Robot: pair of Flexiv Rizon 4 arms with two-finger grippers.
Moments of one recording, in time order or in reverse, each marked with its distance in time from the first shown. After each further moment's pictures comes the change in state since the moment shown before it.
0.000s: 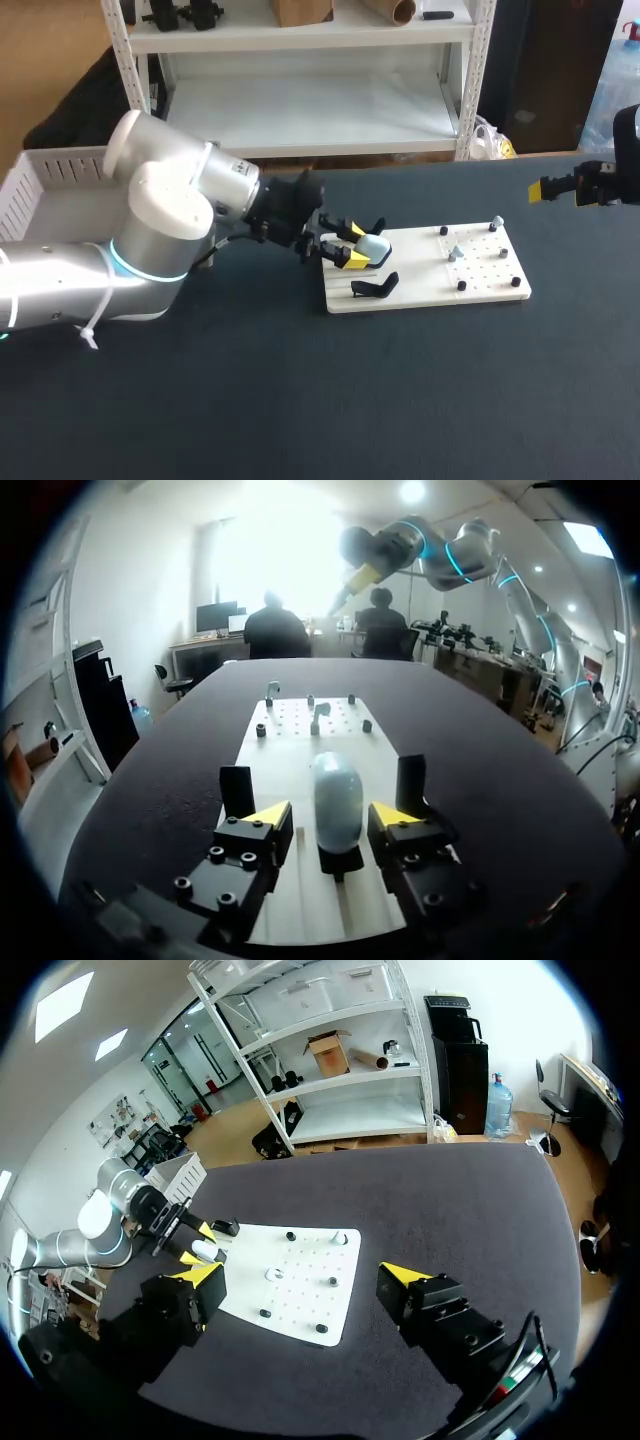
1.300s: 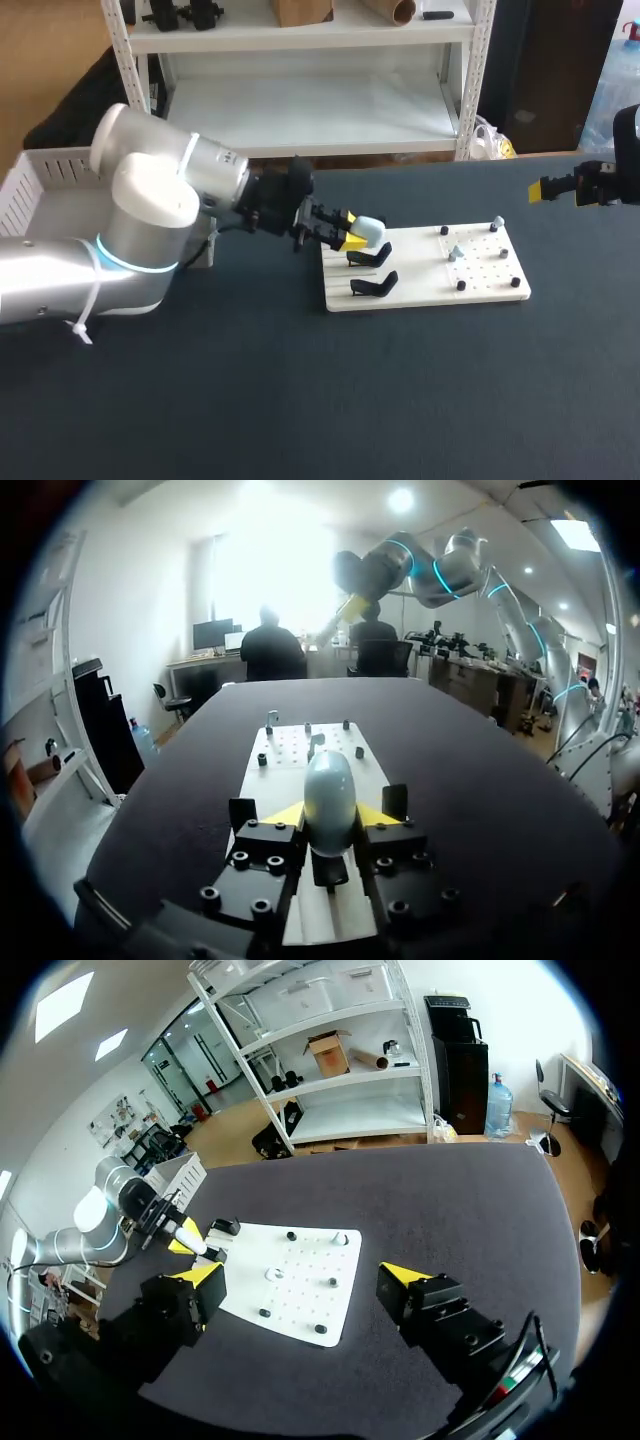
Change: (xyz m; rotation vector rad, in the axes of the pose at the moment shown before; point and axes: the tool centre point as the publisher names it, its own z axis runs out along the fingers) left arm -0.030 -0.005 -0.021 0.009 -0.086 0.039; right arm 0.000 0.000 0.000 0.000 0.000 0.000
